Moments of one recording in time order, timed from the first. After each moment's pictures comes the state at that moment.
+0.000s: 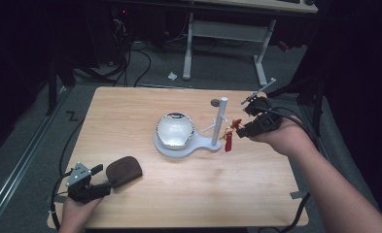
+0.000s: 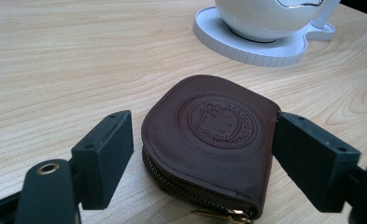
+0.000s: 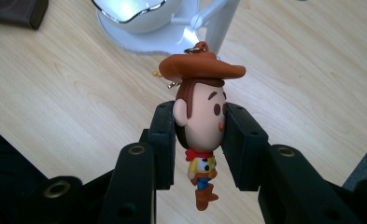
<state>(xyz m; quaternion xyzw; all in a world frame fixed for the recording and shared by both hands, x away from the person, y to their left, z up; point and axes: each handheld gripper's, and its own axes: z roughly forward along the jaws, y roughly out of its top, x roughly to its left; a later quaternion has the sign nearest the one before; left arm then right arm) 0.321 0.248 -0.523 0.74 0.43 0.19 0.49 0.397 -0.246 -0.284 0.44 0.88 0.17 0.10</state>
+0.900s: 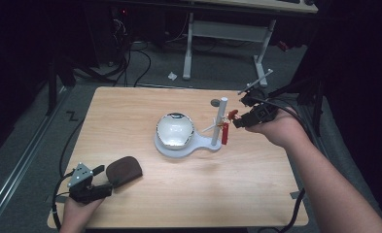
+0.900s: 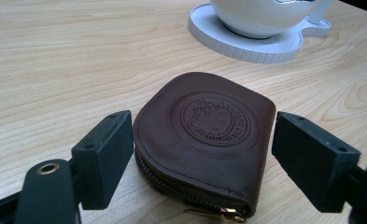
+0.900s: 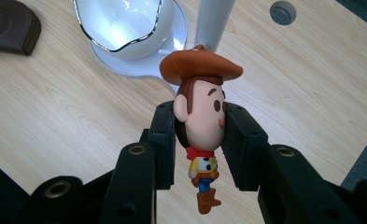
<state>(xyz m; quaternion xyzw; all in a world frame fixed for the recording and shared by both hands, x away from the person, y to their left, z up) 0.320 0.245 -0.524 0.74 0.43 0.19 0.48 0.416 -0.240 -0.280 0.44 0.87 0.18 0.12</state>
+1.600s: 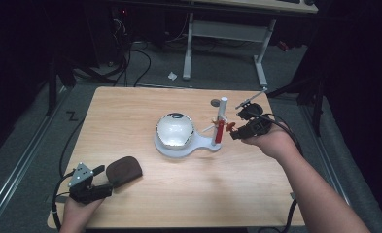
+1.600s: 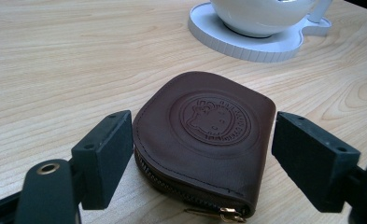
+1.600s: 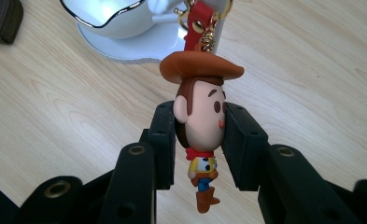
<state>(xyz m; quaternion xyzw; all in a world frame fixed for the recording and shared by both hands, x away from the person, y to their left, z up) 0.320 0.244 -0.524 0.74 0.43 0.19 0.48 0.417 -0.247 -0.336 0.46 0.86 0.19 0.09</state>
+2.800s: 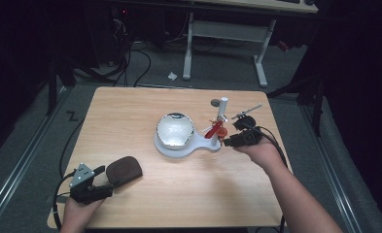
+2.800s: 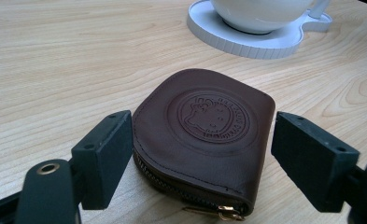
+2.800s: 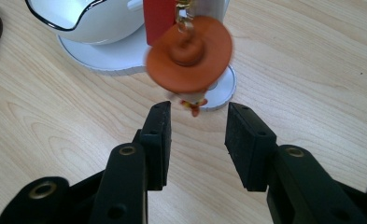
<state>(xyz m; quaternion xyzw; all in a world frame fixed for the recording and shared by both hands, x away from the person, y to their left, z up) 0.319 0.242 -0.524 0.75 0.42 0.19 0.48 0.428 -0.251 -0.401 0.49 0.83 0.24 0.09</state>
